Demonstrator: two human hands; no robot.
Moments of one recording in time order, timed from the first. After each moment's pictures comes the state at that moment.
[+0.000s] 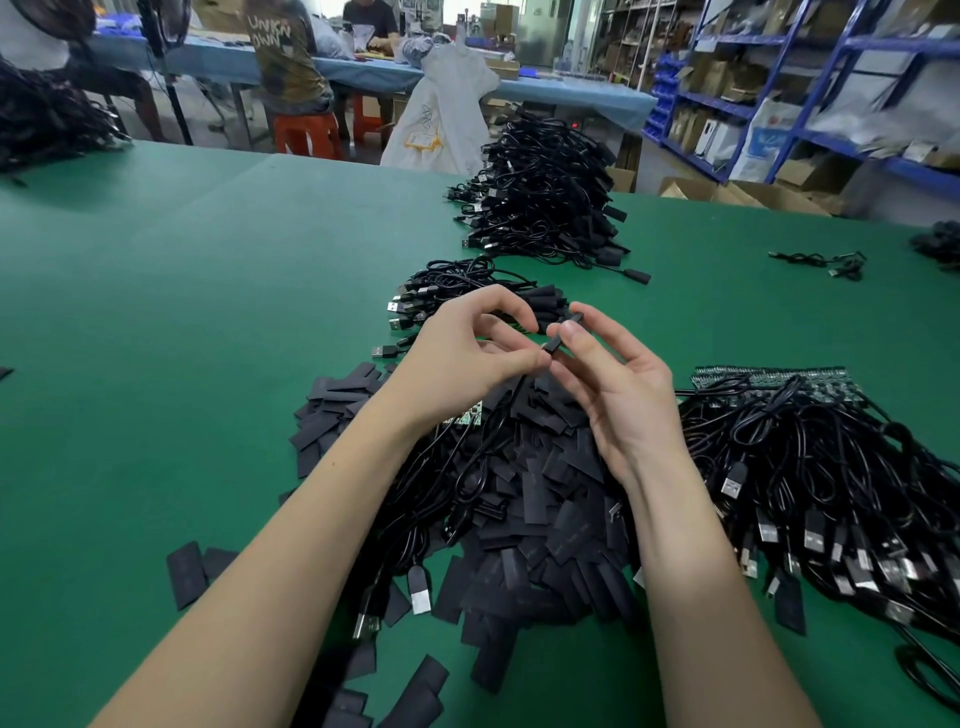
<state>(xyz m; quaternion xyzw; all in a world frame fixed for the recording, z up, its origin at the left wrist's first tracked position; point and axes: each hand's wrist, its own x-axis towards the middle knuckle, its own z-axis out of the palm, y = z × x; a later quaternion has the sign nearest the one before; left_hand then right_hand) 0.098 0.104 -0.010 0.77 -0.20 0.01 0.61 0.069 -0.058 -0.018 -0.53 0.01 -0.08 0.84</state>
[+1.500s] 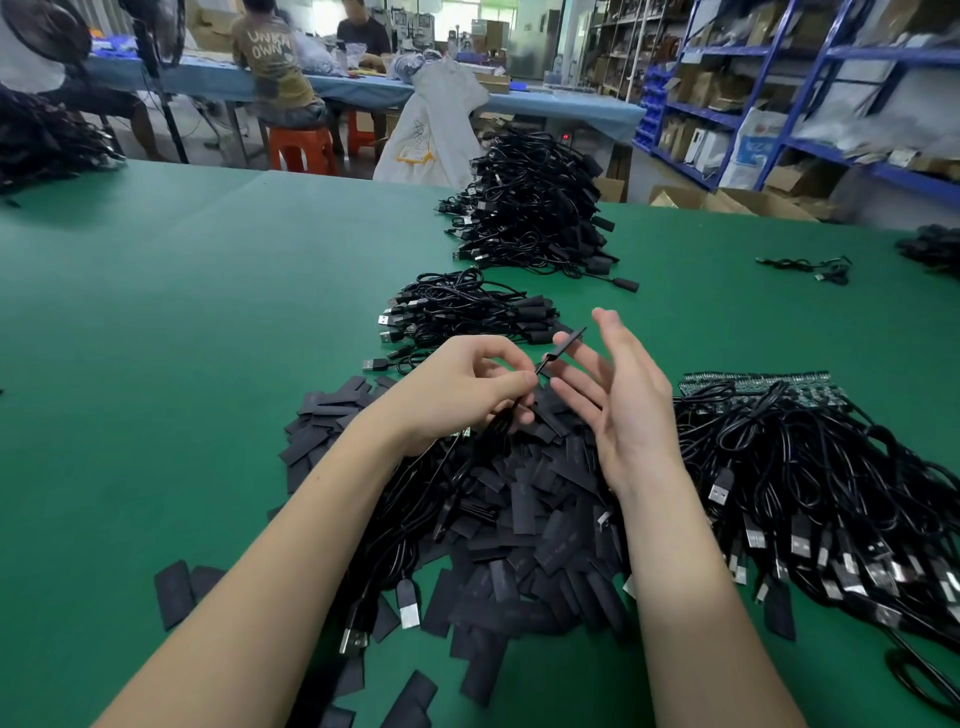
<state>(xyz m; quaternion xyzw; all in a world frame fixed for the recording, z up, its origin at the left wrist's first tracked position) 0.095 0.099 -0.010 0.76 -0.19 -0.13 0.61 0.073 -0.067 -0.020 -0.53 0.08 -0.11 0.84</state>
